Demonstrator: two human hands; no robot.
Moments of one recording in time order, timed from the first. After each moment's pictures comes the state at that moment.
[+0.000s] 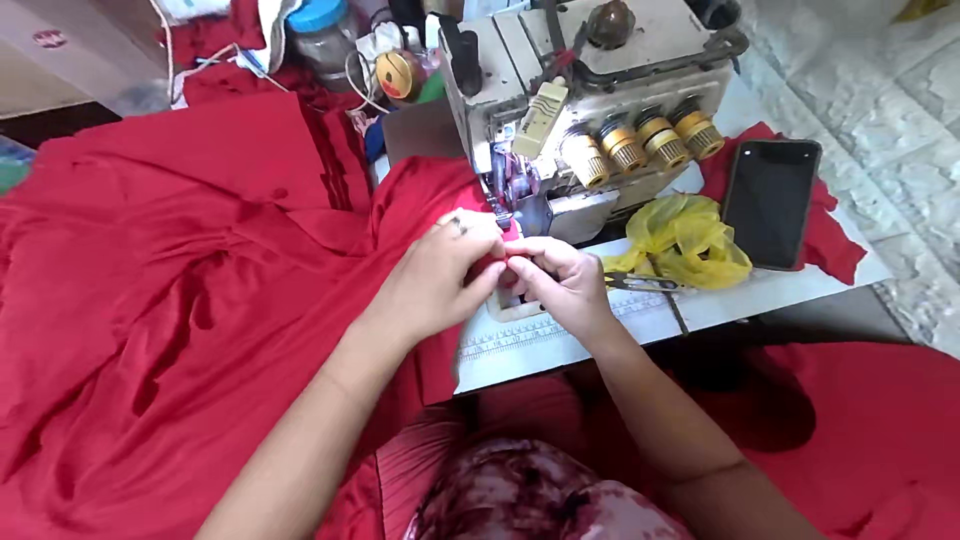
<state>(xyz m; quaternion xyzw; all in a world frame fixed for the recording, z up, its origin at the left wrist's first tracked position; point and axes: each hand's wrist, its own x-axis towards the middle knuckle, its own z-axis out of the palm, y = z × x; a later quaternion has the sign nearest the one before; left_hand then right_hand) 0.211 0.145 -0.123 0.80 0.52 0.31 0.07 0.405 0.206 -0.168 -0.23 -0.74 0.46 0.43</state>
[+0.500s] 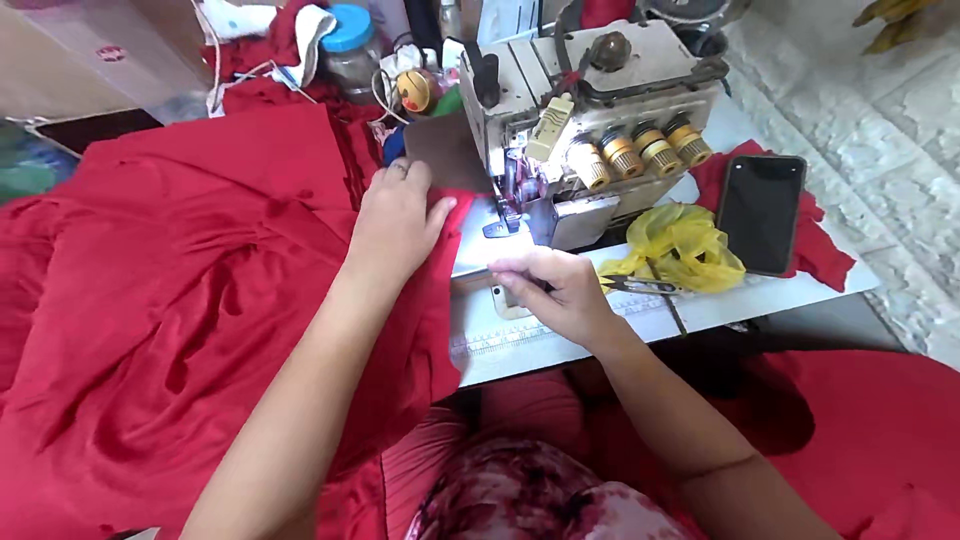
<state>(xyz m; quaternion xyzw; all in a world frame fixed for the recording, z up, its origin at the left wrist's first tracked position) 0.153 0.171 -0.133 0.68 0.67 0.28 -0.11 0.398 0.201 -0.150 -0.12 -0.83 0.35 0.42</state>
